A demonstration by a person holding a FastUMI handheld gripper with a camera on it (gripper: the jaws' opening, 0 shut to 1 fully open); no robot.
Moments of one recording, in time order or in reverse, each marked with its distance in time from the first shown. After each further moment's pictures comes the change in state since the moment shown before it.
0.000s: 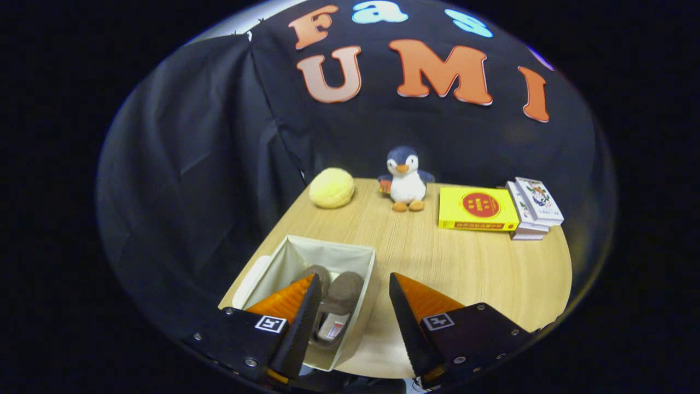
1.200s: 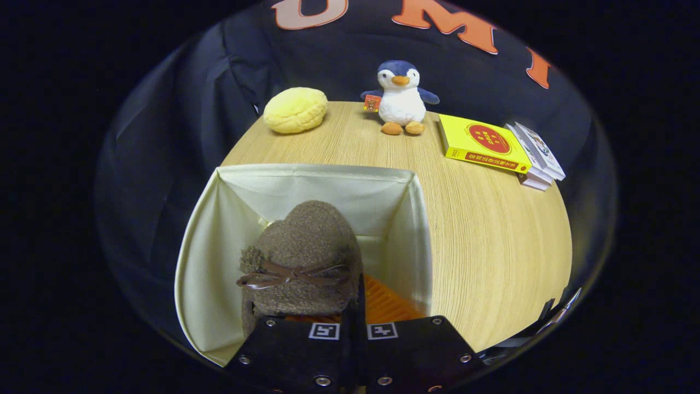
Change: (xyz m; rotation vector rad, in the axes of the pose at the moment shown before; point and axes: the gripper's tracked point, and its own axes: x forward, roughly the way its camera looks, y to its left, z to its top) arm 0.124 0.031 -0.145 -0.014 0.442 -0.254
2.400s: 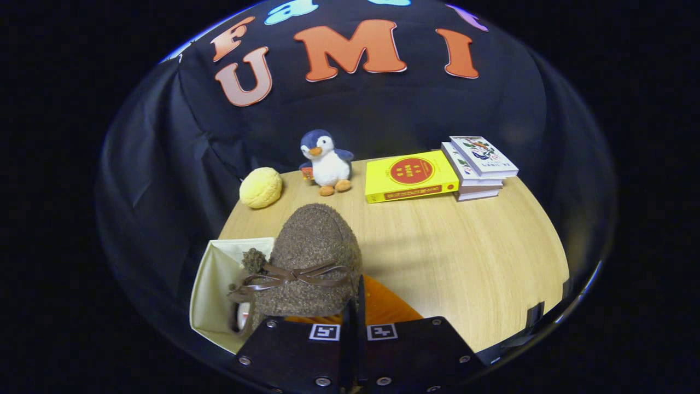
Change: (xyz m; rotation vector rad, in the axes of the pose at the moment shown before) arm -0.100 -0.150 0.033 0.243 -0.254 0.118
